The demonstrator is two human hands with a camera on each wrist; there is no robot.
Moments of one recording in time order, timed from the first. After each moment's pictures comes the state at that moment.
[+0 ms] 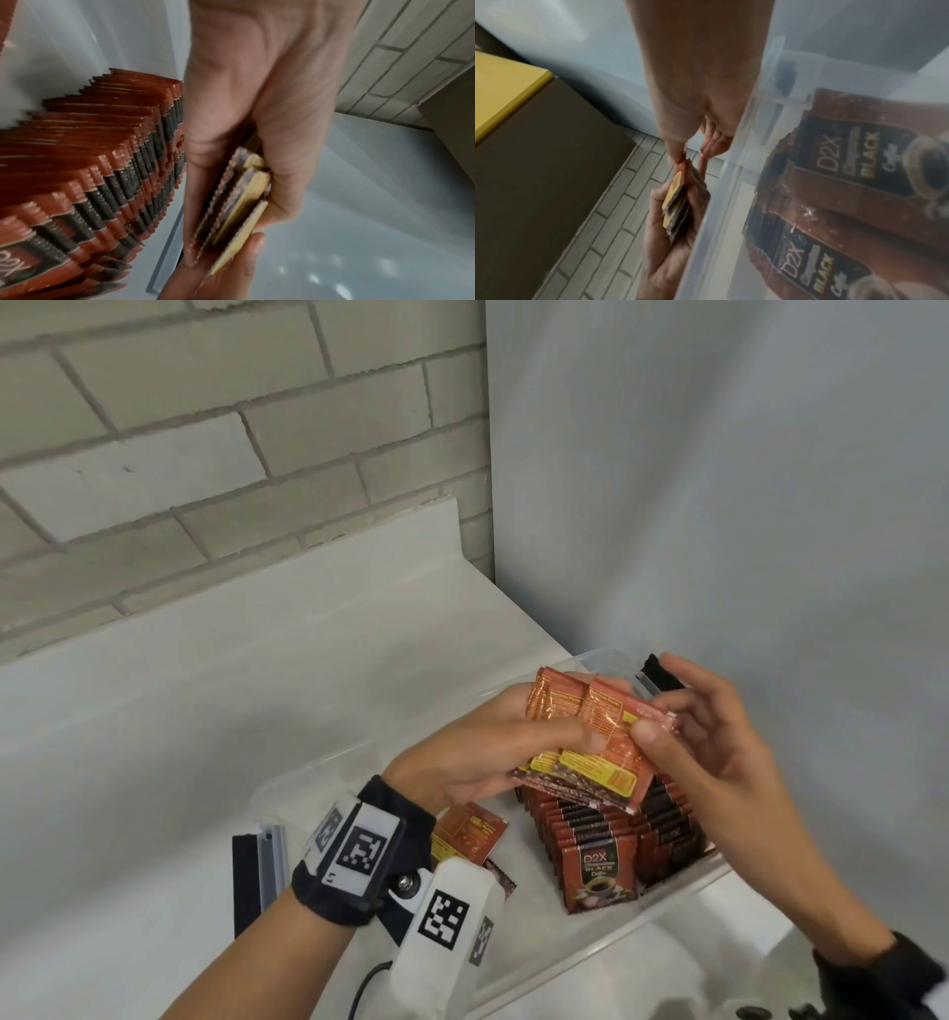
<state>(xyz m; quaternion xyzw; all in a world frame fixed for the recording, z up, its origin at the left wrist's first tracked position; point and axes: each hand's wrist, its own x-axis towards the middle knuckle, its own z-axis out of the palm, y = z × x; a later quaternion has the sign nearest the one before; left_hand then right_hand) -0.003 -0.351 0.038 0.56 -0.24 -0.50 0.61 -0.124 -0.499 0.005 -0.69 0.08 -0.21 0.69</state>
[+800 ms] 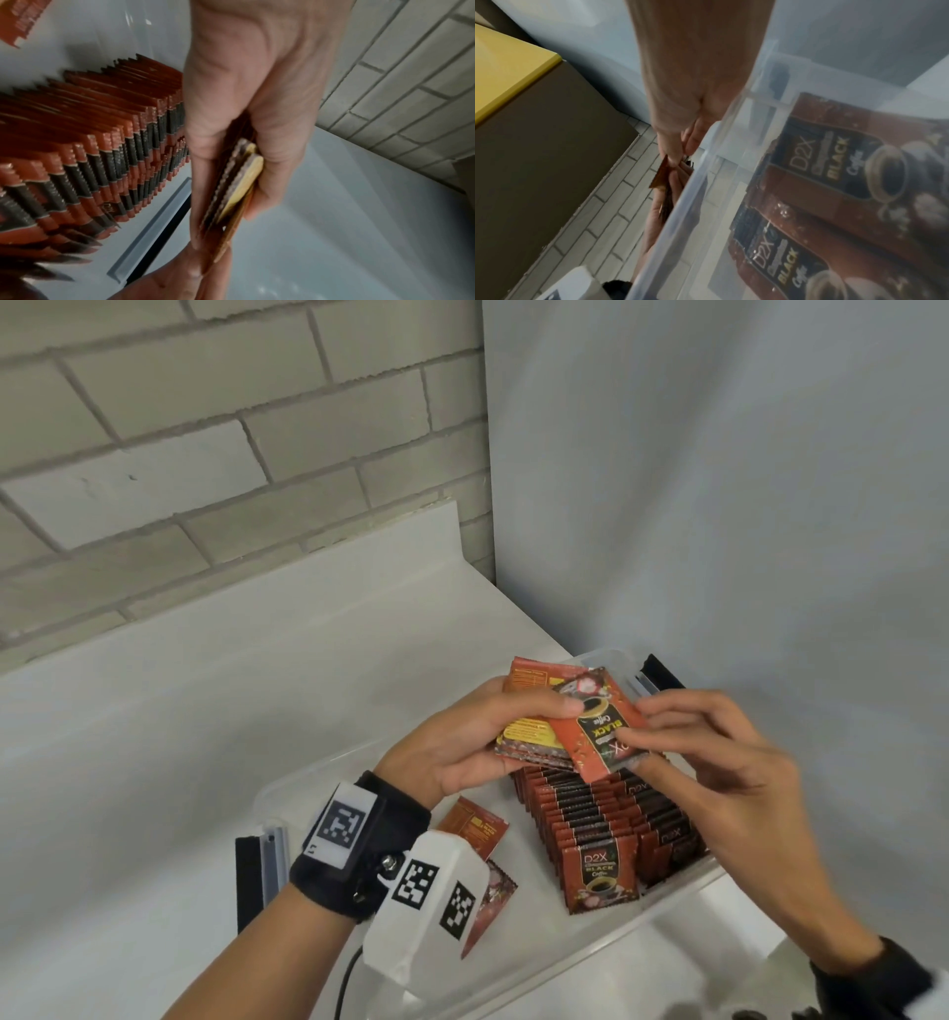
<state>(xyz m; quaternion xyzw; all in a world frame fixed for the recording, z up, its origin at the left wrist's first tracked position) 0.012 -0.350 0.032 0.50 -0.14 -0.52 0.67 -0.134 -0.499 0.003 -0.76 0.00 -0.28 0.59</state>
